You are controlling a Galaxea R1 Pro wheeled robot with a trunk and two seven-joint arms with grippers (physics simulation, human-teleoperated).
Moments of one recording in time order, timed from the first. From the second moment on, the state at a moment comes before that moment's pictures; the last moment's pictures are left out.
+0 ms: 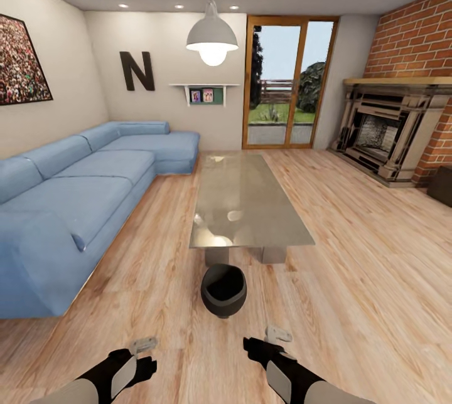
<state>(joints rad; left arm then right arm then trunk) -0.61 0.06 -0.35 -0.17 0.58 0.32 0.15 -0.61 0.17 0.34 -0.13 -0.58 -0.06 -0.08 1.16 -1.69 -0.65</state>
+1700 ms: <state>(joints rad) -0.34 0.09 -0.51 -0.02 0.58 0.00 0.15 -0.39 0.17 0.33 0.02 -0.59 -0.26 -0.08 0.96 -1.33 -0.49</state>
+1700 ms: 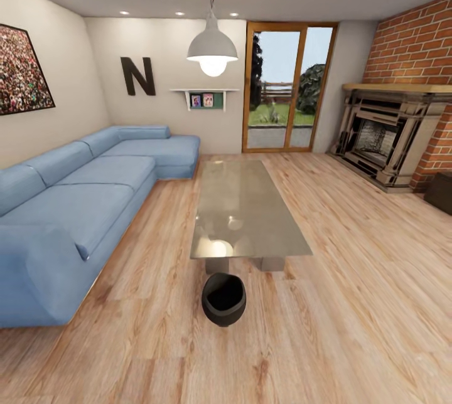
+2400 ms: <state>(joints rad) -0.29 0.11 -0.53 -0.02 0.58 -0.04 0.15 -0.29 0.15 0.34 0.04 -0.59 -0.30 -0.09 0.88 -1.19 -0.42</state>
